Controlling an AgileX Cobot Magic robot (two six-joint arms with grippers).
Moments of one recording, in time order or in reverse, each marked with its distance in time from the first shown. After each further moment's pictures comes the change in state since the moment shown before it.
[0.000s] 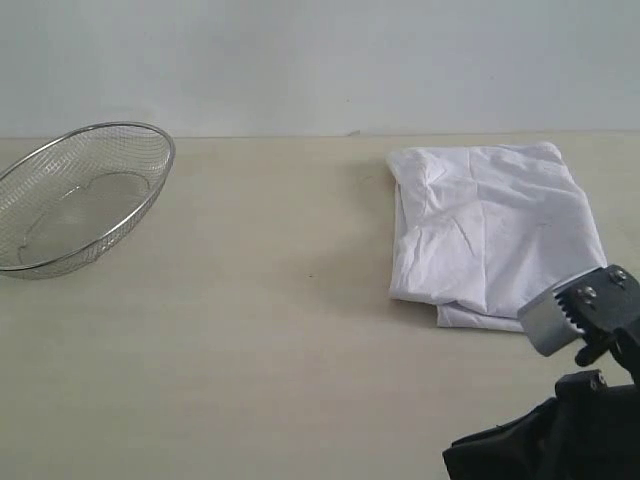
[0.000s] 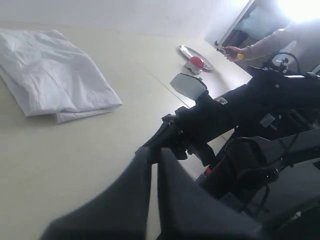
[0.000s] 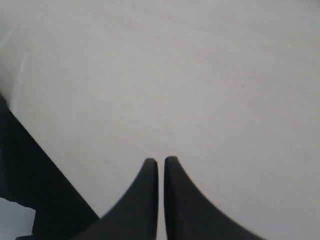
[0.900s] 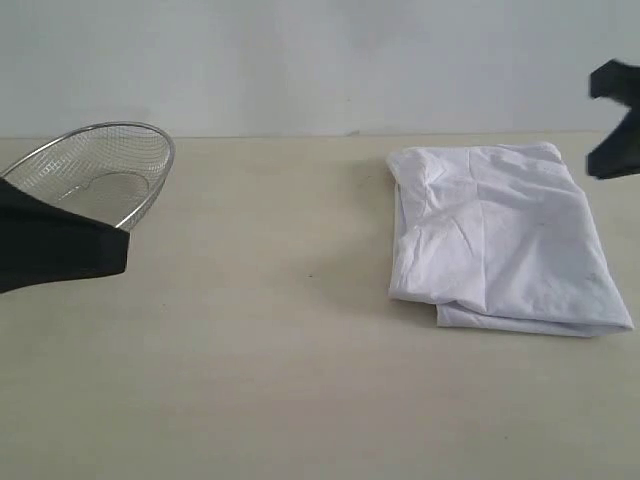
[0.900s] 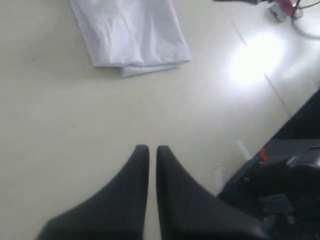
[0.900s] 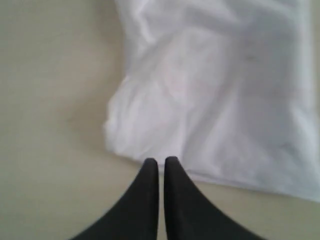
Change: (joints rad) left arm 0.000 0.544 -0.296 0.306 0.027 -0.228; right arm -0.747 0.528 -0.729 -0.259 0.387 0.267
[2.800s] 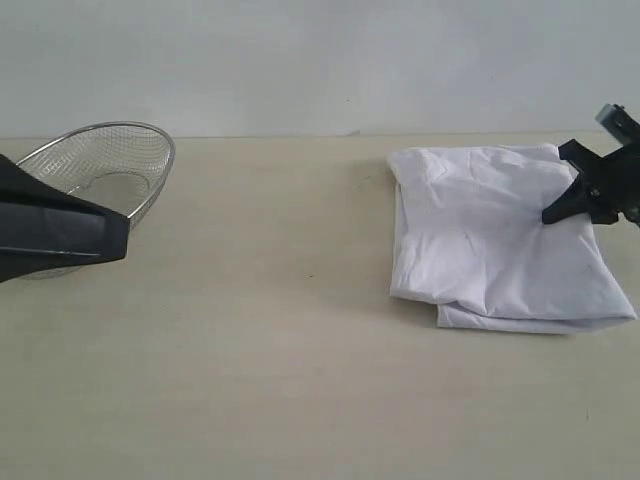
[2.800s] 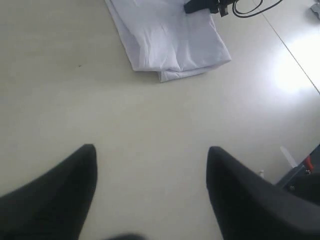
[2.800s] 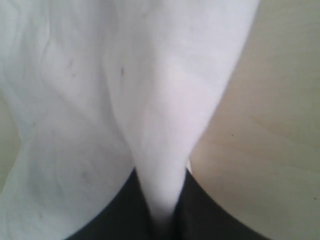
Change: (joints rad) left arm 0.000 0.000 -0.032 0.194 -0.004 -0.124; right arm -0.196 0.908 -0.648 0.175 0.246 -0.171
